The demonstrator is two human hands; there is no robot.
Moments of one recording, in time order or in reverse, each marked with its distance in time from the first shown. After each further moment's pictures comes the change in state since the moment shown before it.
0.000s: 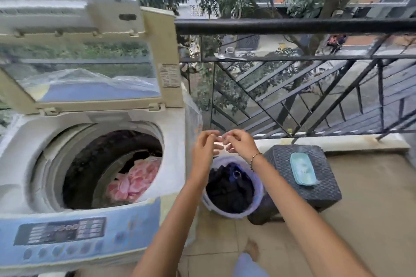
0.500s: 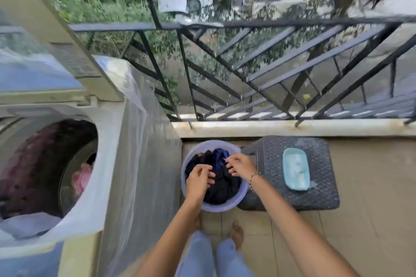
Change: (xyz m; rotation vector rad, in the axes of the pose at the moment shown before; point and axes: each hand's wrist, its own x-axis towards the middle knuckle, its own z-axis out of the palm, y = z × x) left_hand 0.068 -0.170 0.112 0.202 0.122 -0.491; right_hand 0.100 0.178 -0.080 -0.018 -0.155 0.453
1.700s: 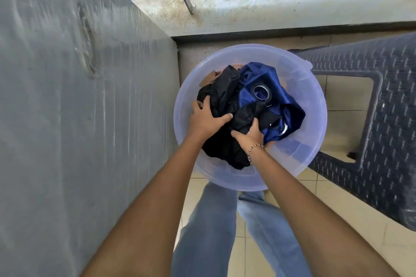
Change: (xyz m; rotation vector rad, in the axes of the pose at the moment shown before) left_hand 0.340 -0.233 0.014 0.760 -0.202 -0.194; right_hand 0.287 0.275 0.170 -0.074 0.131 0.421
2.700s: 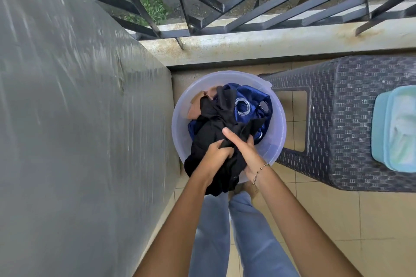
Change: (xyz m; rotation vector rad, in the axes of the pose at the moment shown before) left_hand -0.143 0.037 0.008 -0.608 -0.348 -0.077; right_hand -0.129 -0.034 -0.077 0.638 -0.335 0.074
